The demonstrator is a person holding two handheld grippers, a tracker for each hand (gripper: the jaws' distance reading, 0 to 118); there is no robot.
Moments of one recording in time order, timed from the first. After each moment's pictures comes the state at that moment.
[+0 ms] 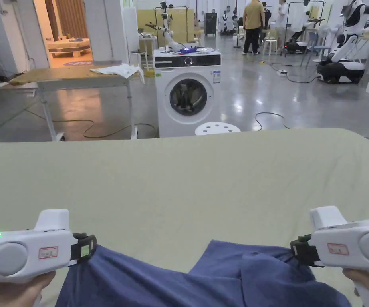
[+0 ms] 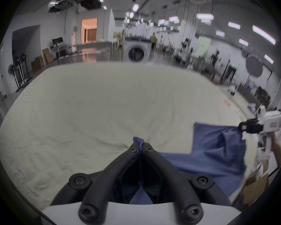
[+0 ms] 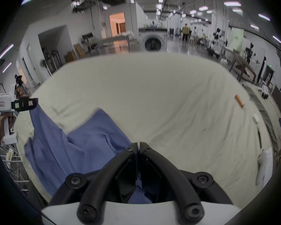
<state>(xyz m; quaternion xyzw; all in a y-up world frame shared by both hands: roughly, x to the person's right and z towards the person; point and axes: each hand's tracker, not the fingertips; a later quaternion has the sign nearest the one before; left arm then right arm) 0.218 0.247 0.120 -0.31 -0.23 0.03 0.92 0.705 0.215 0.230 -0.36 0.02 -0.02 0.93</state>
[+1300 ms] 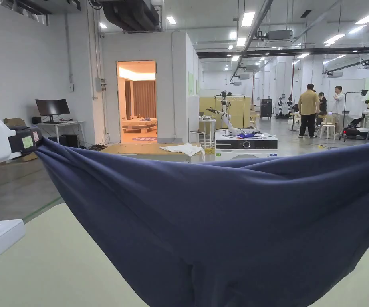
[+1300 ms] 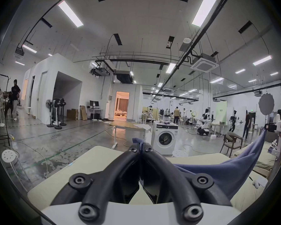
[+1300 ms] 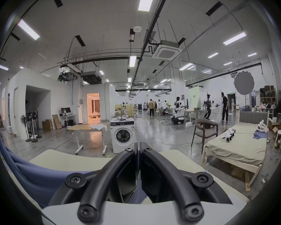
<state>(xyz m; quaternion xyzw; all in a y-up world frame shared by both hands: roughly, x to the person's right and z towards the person) 0.046 0.527 0.229 0.02 -0.07 0.06 1.00 0.710 0.540 0.315 0.01 -0.16 -0.02 0.99</state>
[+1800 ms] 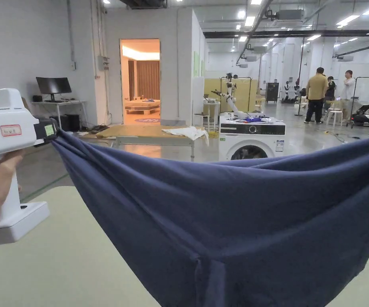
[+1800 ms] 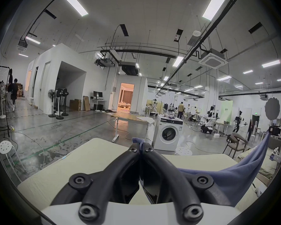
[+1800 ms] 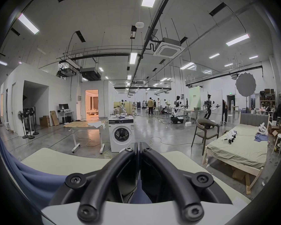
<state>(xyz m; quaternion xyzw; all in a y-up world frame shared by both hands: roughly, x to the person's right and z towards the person) 0.068 0.506 0.101 -0.02 -0.05 0.08 1.00 0.704 0.534 0.202 -0.01 -0.17 -0.01 0.99</state>
